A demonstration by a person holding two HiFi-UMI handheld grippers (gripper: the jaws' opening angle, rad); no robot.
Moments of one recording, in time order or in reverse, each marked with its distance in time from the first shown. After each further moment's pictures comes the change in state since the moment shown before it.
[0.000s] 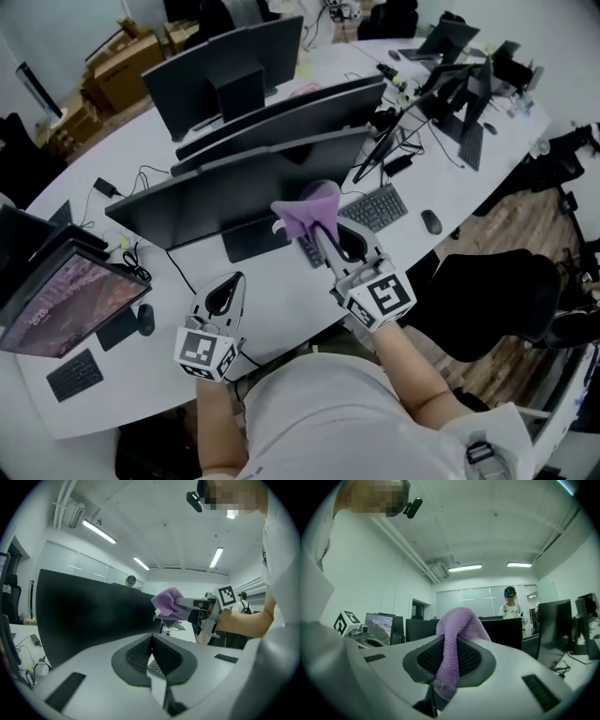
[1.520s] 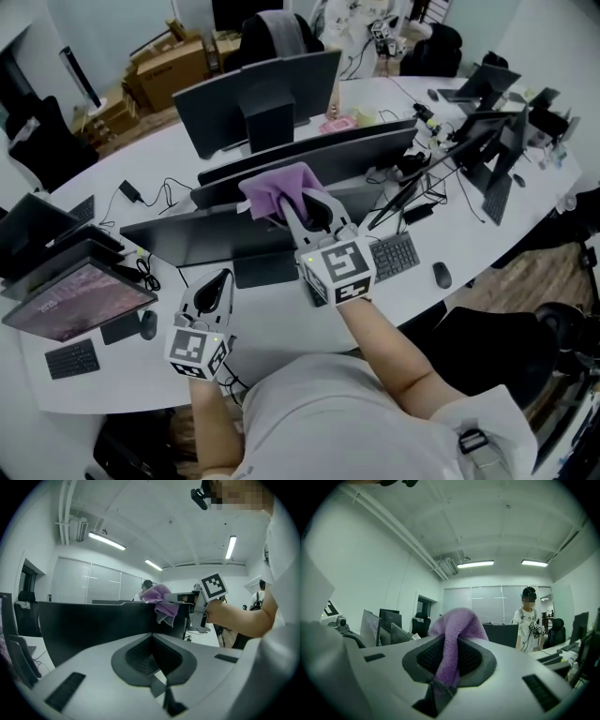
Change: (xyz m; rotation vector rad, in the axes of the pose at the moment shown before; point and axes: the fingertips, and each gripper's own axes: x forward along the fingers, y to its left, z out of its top) left arm 0.034 0.053 0.061 0.032 -0.010 0.250; right arm 0.144 -0.035 0.054 -0.085 0.028 0.115
